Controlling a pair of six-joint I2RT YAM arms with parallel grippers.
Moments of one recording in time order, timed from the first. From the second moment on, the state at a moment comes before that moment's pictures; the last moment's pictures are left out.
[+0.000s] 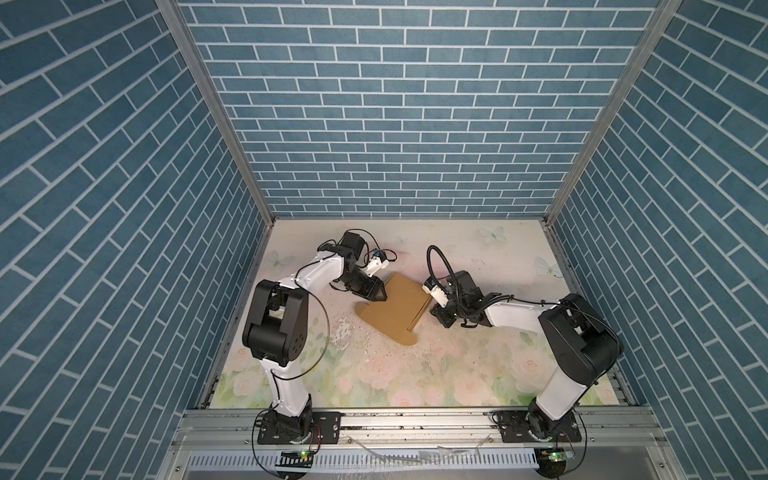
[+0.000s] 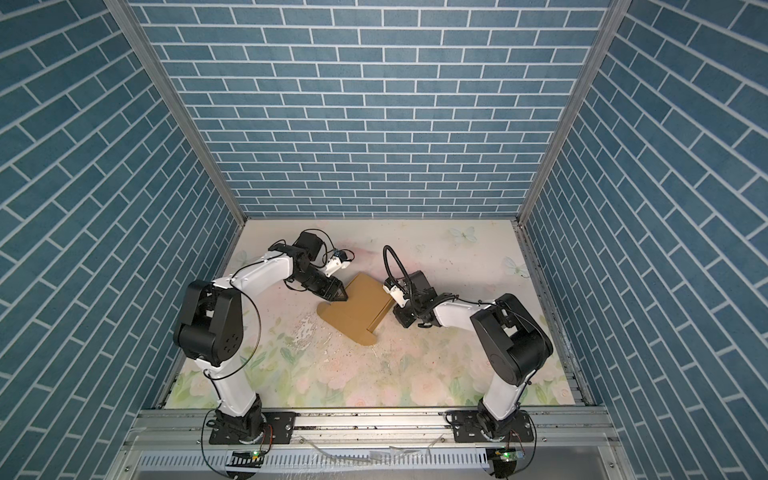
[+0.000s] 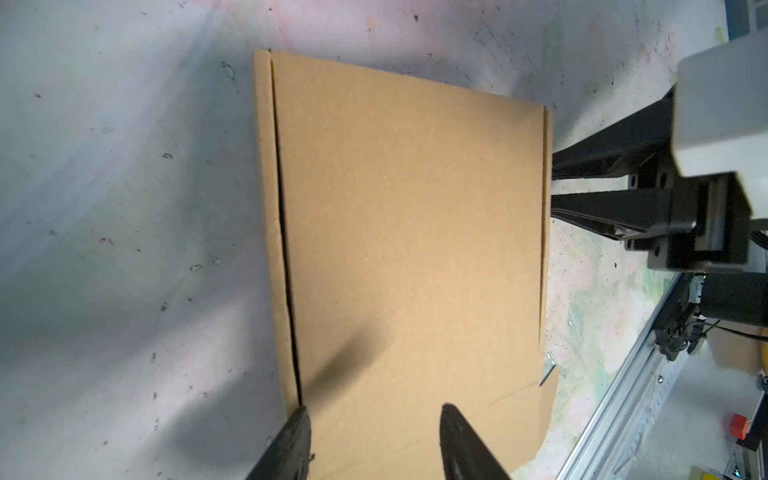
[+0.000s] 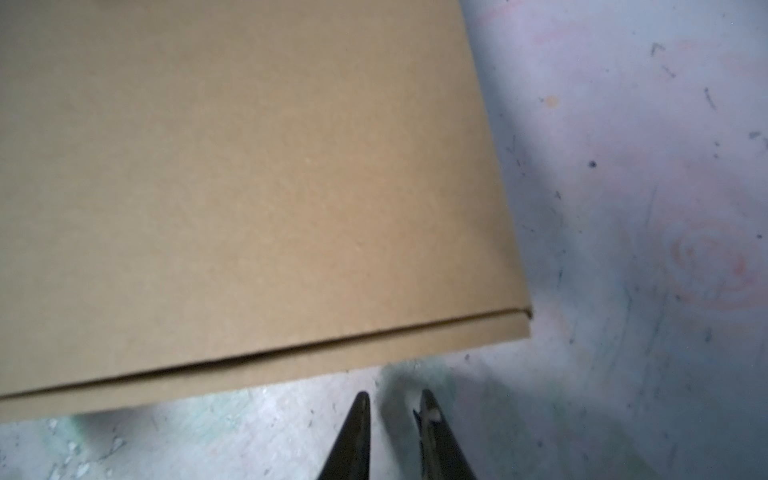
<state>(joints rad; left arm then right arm) -0.31 1.83 1.35 -0.85 0.53 0.21 0.65 1.70 0.84 -0.07 -0.21 -0.18</state>
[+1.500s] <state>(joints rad) -0.28 1.96 1.46 -0.83 0.42 0.22 0.68 1.47 0.65 0.07 -0.20 -0.21</state>
